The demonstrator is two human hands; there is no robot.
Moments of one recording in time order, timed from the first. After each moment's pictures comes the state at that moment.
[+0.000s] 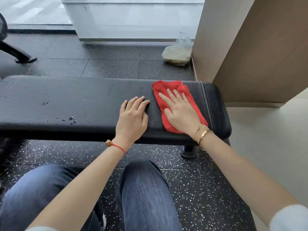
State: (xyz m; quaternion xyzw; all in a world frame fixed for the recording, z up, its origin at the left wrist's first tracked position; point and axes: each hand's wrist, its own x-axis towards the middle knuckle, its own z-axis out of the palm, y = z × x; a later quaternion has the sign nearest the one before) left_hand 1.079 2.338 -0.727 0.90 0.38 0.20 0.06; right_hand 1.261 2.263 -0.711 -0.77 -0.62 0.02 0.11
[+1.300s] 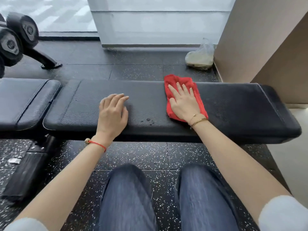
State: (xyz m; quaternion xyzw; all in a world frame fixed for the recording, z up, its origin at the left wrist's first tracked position) left_hand 0.823 2.506 -0.722 0.88 0.39 0.26 0.02; right_hand 1.074 2.418 -0.703 -0.84 -0.54 0.04 0.09
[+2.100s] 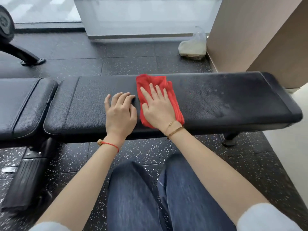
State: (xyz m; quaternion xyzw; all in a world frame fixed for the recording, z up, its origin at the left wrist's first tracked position) left_hand 0.821 2.520 -0.735 0.88 0.40 0.26 0.03; right_hand 0.949 2.452 -0.710 -0.83 -0.55 0.00 0.10
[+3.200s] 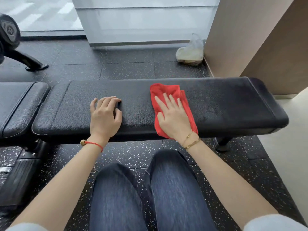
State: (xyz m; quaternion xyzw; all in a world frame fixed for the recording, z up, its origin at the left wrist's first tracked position) left_hand 0.822 2.517 -0.733 0.88 0.40 0.27 0.03; right_hand 1.018 2.372 -0.712 -0.83 -0.55 0.00 0.12
